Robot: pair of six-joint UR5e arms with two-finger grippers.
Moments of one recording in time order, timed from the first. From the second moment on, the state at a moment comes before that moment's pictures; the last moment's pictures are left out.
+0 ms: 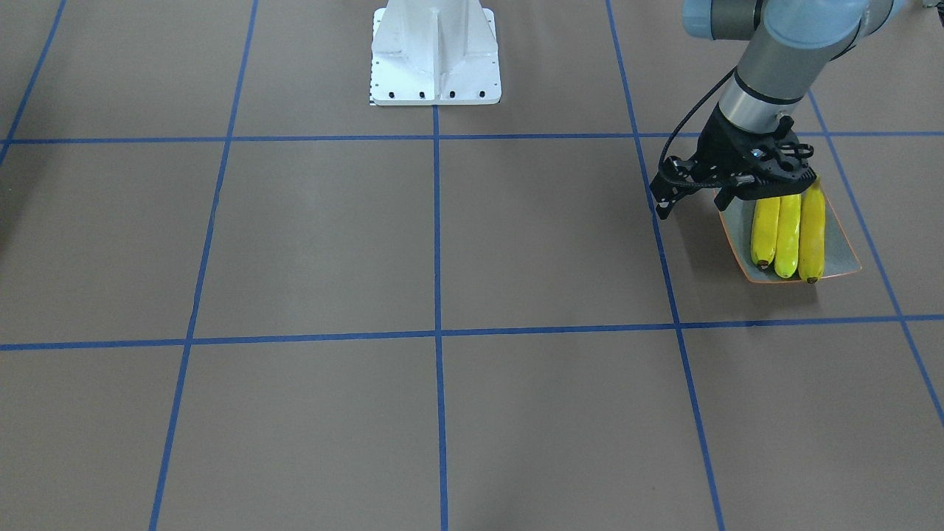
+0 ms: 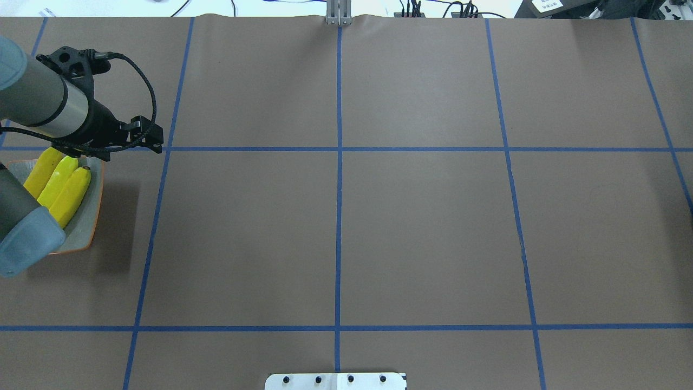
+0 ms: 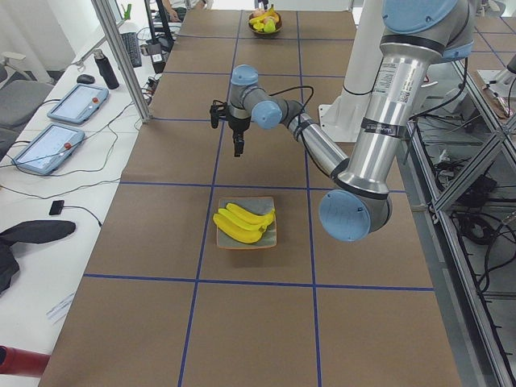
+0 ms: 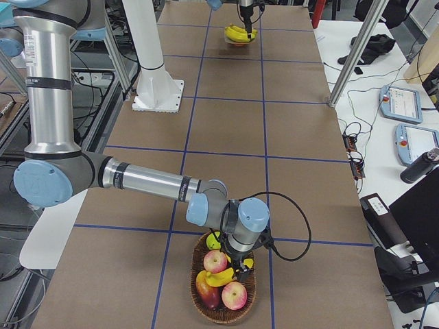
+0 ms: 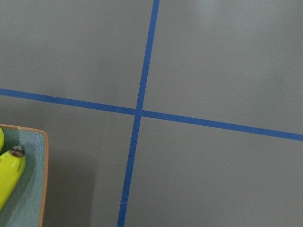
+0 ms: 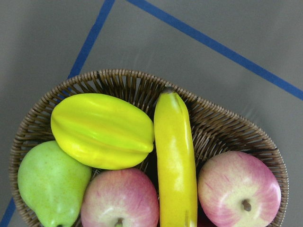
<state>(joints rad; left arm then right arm) -0.87 -1.85 -2.01 -1.58 -2.02 -1.10 1.56 -1.59 1.41 -1.61 2.14 -0.61</state>
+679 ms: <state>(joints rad) -0.86 -1.87 -2.01 -1.58 -2.02 -1.14 1.46 -1.55 1.33 -1.62 2.06 -0.69</state>
